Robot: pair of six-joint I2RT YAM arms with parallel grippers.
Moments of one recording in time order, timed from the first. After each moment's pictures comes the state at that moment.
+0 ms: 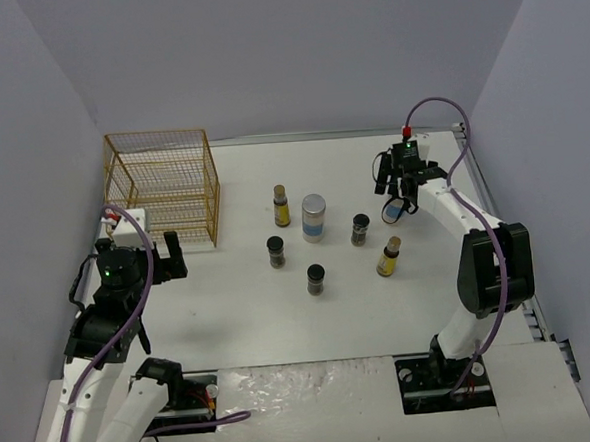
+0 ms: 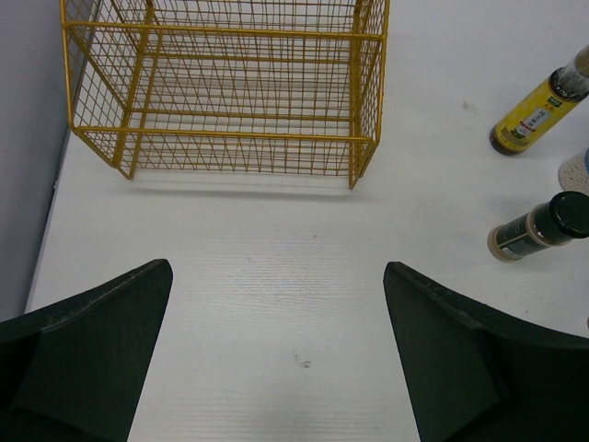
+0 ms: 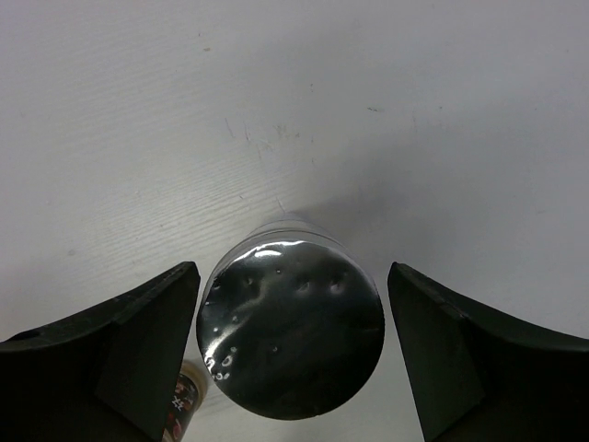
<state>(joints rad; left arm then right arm) -0.23 0.60 0.83 -0.66 -0.23 -0.12 0.16 1.68 1.21 -0.36 0.33 0.34</state>
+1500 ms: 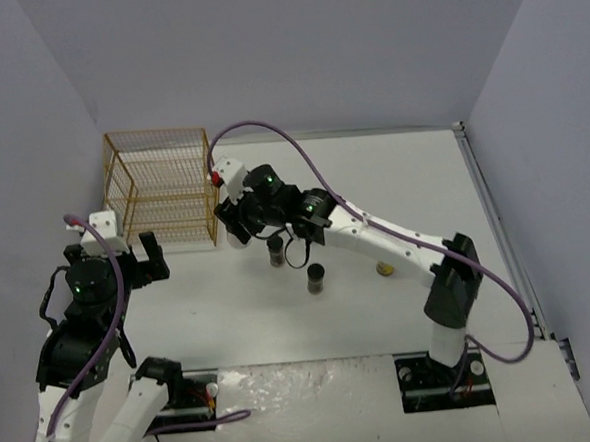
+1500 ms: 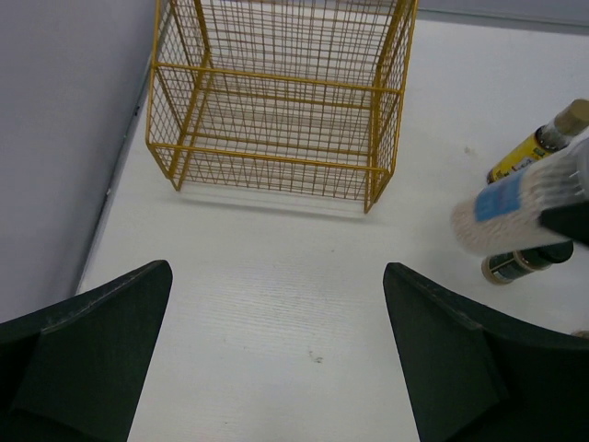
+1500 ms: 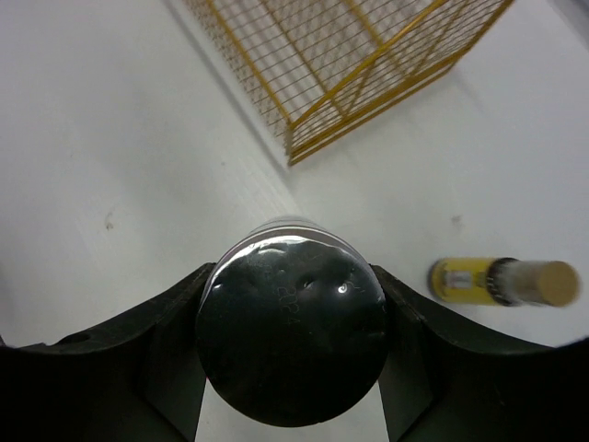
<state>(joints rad) -0.23 0.55 1.02 -0.82 -0.31 -0.13 0.97 1.80 1.67 -0.40 0.01 -0.05</state>
